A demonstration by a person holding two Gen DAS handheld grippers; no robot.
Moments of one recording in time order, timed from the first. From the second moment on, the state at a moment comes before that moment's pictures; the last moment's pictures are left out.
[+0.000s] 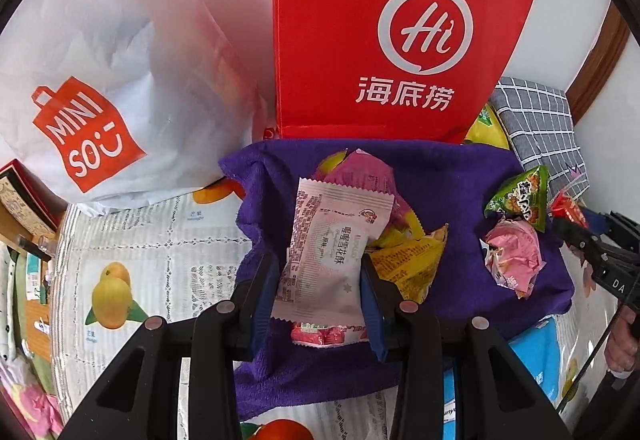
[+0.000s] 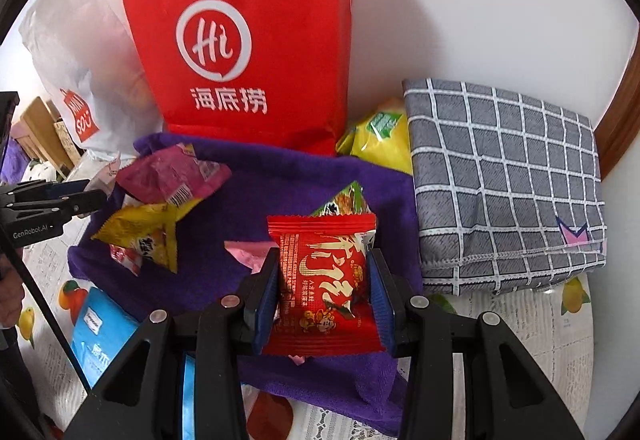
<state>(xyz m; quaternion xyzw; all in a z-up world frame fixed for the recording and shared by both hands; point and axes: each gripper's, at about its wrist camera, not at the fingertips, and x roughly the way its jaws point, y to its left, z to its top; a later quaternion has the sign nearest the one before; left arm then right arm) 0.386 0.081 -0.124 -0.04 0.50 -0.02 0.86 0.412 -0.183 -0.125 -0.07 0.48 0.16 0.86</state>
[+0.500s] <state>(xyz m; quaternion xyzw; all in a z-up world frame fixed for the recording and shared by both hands) 0.393 0.070 -0.141 -0.03 0.52 -0.04 0.85 0.415 -0.166 -0.149 -0.05 0.51 0.20 0.84</state>
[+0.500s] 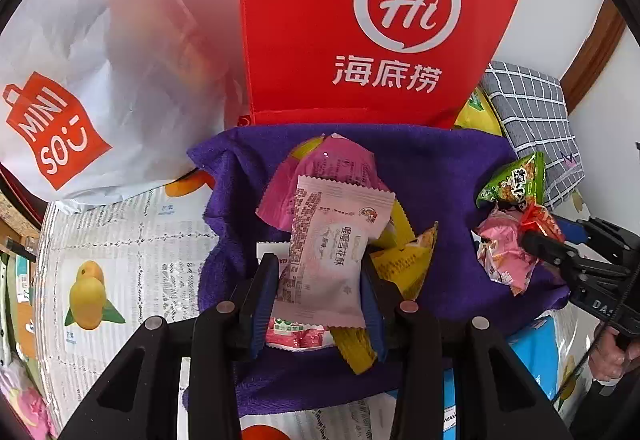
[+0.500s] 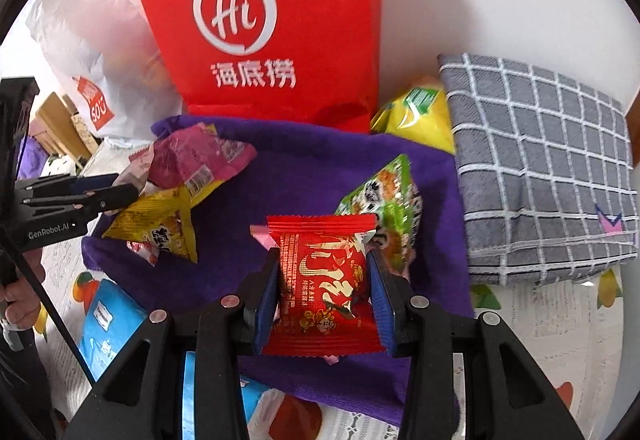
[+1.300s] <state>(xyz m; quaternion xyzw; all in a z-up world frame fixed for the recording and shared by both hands) 0.389 0.062 -0.139 -0.05 0.52 -0.06 0.85 0.395 -0.147 -0.126 -0.11 0.46 0.20 0.86</state>
